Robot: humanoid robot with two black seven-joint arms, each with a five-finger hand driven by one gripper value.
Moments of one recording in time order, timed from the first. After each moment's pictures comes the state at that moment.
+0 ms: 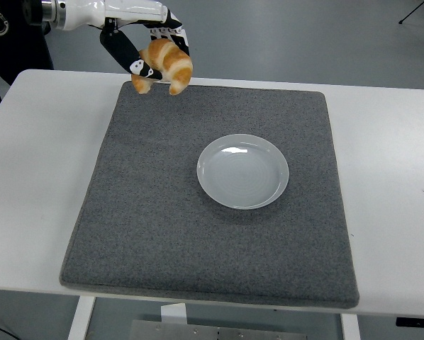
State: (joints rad) left arm -1.49 0.76 -0.15 -1.17 1.19 -0.44 -0.34; right arm 0.02 0.00 -0.10 0.14 0.06 0.03 -0.01
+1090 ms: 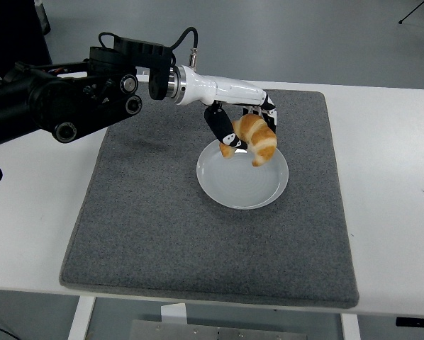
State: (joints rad) left arm -1.31 0.33 -0.17 -1.02 1.36 -0.32 -0.33; right arm 0.02 0.00 -0.10 0.14 0.06 0.03 -0.01
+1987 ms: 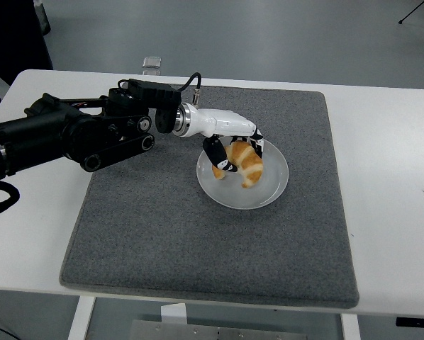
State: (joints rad) left arm -1.25 0.23 -0.03 -0.90 1.40 -0.19 -0.33; right arm 0.02 0.00 -0.10 0.14 0.06 0.03 -0.01
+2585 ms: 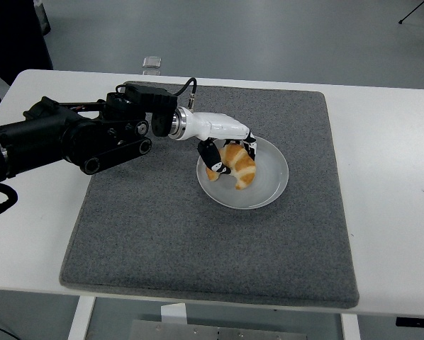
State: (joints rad) left arm -1.24 0.23 0.00 -0.87 1.40 -0.17 -0.33; right arm 0.02 0.00 -0.10 0.14 0.06 0.03 -0.01
